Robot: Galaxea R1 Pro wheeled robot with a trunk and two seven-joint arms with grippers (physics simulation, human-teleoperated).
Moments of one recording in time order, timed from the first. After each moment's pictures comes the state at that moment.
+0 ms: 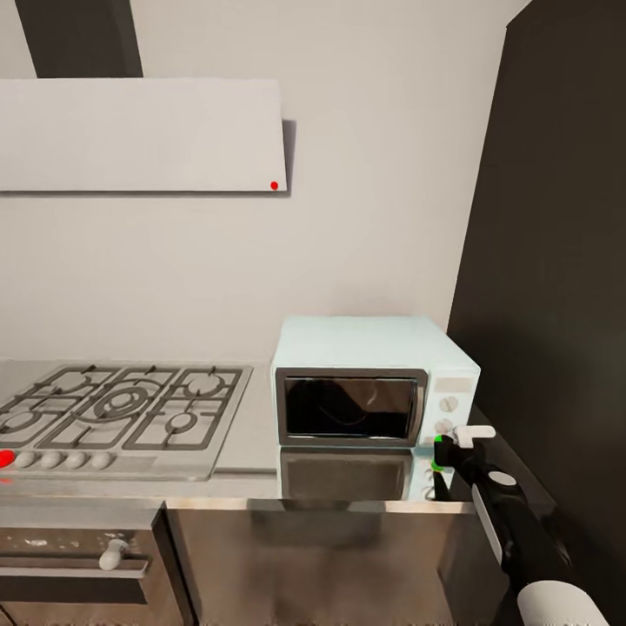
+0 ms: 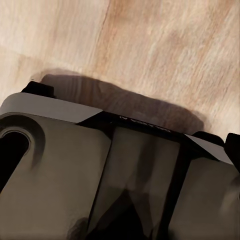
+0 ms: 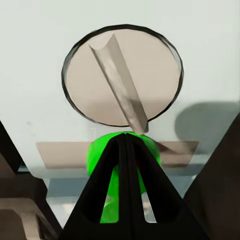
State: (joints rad) left arm -0.22 -0.13 -0.21 0.00 0.56 0.00 0.03; right arm -0.50 -0.07 -0.22 -0.96 0.14 0.23 0.17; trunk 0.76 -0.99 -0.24
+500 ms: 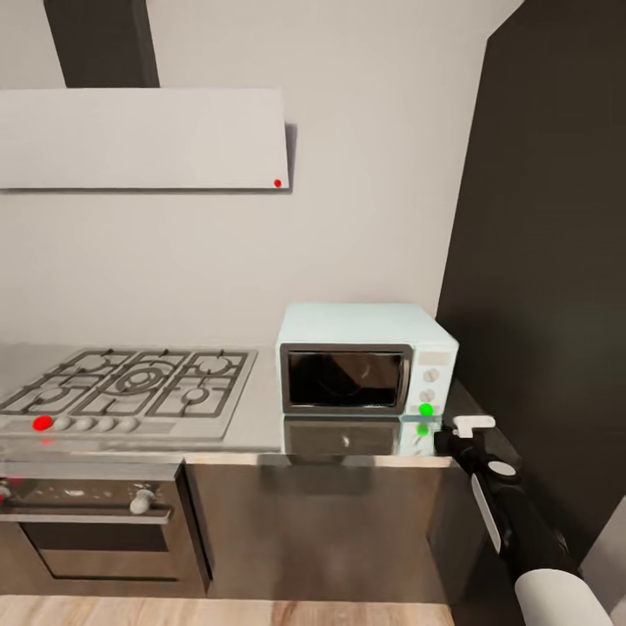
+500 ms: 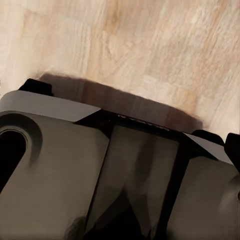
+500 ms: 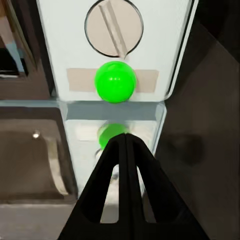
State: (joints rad) left arm -0.22 -0.13 -0.21 0.00 0.56 0.00 0.03; right arm -0.53 -0.07 -0.22 -0.97 0.15 0.23 0.18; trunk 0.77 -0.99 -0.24
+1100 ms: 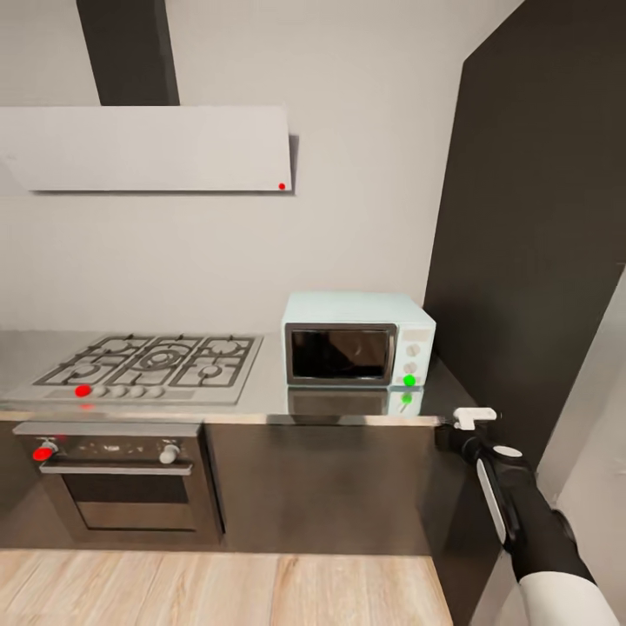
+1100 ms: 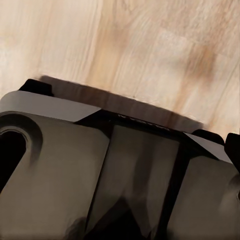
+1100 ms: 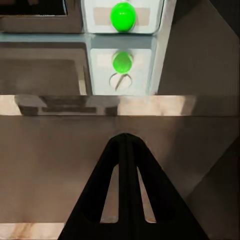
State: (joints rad) left arm -0.22 -0.13 -0.21 0.00 0.56 0.00 0.03; right arm -0.52 -0.06 -0.22 -1.16 0.16 0.51 0.24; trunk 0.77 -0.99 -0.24
